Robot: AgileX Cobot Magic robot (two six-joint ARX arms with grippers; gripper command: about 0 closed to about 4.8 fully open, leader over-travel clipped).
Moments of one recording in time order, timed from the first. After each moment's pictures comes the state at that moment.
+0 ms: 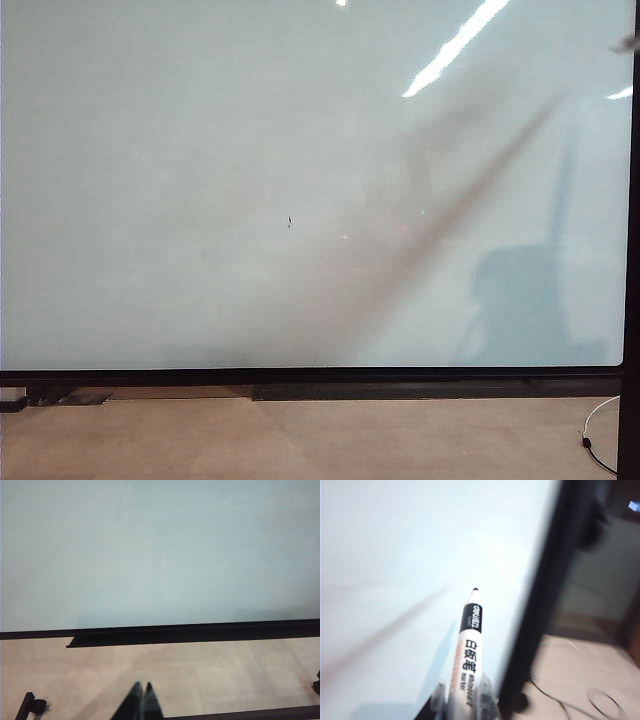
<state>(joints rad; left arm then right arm) 0.04 0.00 0.00 -0.15 0.02 0.05 0.09 0.82 0.52 0.37 0.09 -0.24</state>
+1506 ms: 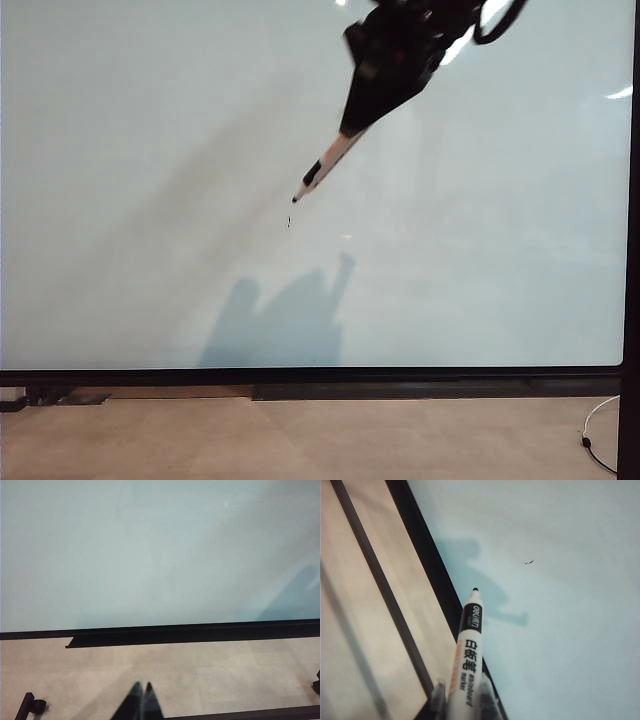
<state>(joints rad) 0.04 0.00 0.00 -0.15 0.02 0.05 0.80 1.38 1.08 -0.31 0.20 -0.67</state>
